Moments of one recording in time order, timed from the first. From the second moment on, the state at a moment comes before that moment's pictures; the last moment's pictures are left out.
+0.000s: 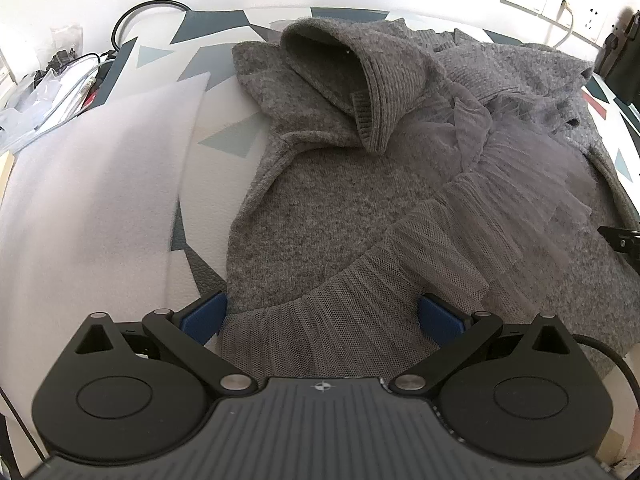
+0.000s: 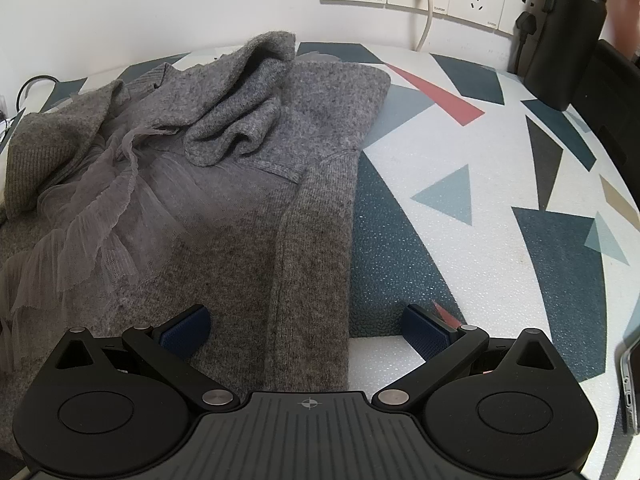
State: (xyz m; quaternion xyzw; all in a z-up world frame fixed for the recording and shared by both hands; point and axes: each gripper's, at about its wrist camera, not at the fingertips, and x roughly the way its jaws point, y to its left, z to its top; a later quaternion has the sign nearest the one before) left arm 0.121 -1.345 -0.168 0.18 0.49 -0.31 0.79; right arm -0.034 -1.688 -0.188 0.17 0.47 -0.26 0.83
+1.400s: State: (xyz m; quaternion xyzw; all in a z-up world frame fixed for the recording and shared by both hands) left arm 0.132 -1.315 -0.159 0.15 0.47 -0.39 0.77; right arm -0.041 -1.694 -0.183 0.18 0.47 -0.24 0.83
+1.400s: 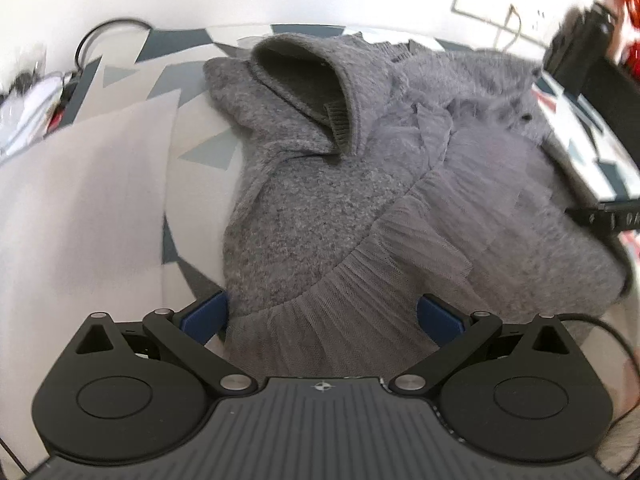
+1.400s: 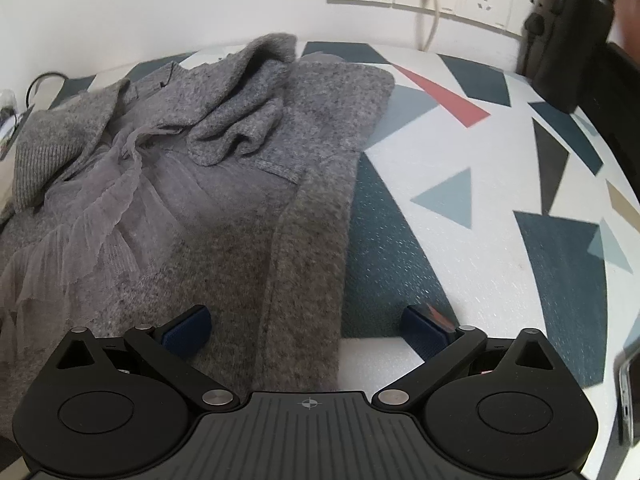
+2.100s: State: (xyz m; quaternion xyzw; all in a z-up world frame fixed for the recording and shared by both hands) left arm 0.115 -1.249 -0.139 0.11 0.51 -0.38 0.76; right arm -0.106 -1.671 -0.165 0.23 0.45 -0.21 0.83
